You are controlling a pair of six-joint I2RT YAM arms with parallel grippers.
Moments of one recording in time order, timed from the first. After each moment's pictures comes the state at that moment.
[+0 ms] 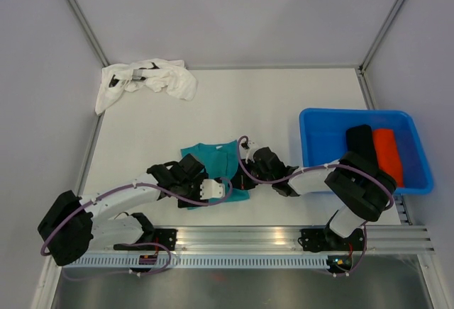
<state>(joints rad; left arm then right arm) -0.81 1.13 0.58 -0.65 0.12 0.74 0.85 1.62 0.53 0.49 -0.30 0.72</state>
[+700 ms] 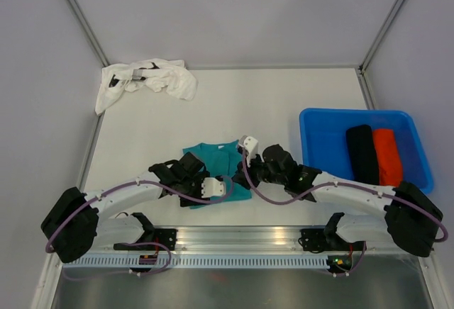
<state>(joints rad) -0.79 1.18 0.56 -0.57 0.17 0.75 0.91 1.24 0.59 0.18 -0.22 0.19</state>
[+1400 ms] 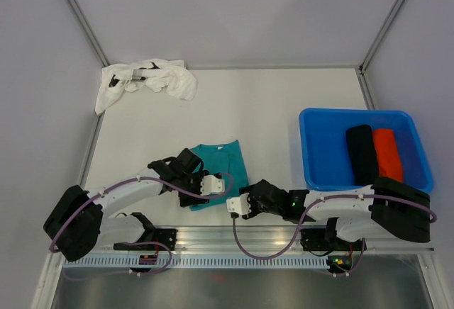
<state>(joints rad) -0.72 1.20 0.57 -0.58 0.29 0.78 1.21 1.27 0.41 0.09 0.11 -0.70</state>
